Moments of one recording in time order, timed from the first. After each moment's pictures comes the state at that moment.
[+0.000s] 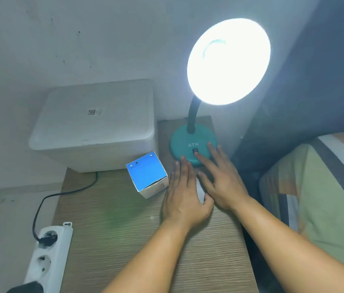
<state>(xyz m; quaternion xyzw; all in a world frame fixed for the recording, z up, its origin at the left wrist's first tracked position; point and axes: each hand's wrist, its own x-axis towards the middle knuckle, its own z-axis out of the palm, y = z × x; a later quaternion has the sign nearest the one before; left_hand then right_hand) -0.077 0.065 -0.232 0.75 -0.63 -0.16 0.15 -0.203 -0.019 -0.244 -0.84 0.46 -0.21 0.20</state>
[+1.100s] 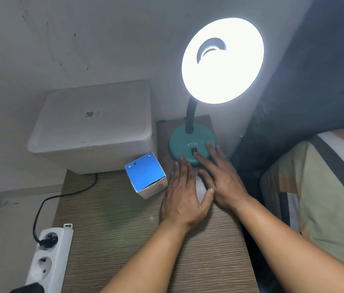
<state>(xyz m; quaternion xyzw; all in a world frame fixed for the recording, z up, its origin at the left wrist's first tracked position) -0.072 0.063 -0.238 0.73 -0.66 -0.15 0.13 -0.207 -0.022 -0.250 -0.83 0.46 -0.17 0.25</state>
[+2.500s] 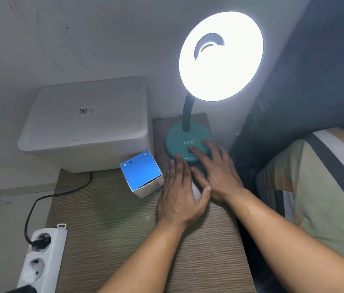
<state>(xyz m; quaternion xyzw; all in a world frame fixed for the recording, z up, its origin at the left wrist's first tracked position) -0.073 0.064 -0.236 0.74 -0.64 -0.16 0.15 -0.198 -0.027 -0.236 -0.85 0.49 -0.10 0.18</state>
